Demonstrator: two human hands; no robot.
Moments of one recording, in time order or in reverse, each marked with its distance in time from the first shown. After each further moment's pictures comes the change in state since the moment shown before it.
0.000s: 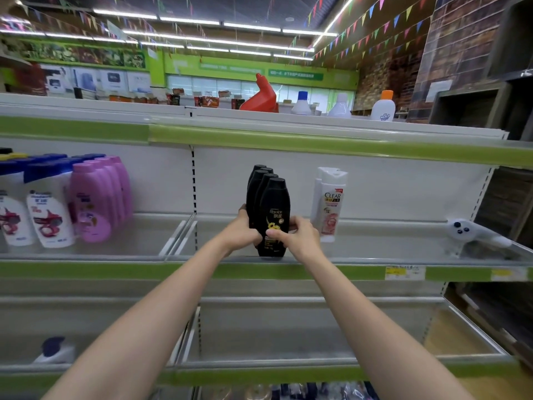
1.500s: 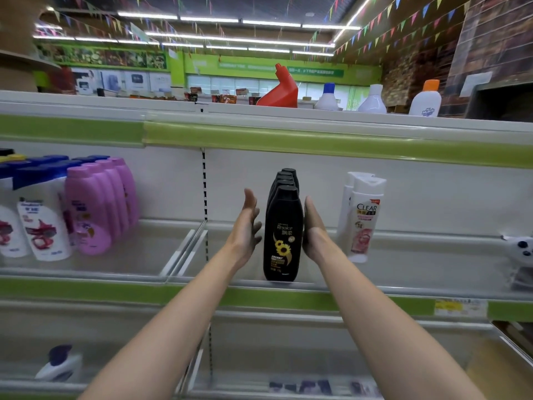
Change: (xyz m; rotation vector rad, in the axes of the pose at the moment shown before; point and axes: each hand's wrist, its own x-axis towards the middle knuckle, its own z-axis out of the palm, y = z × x) left_hand 0.051 -0.018 -0.004 -0.742 0.092 0.109; right_hand 0.107 0.017 0.045 0.780 -0.179 0.229
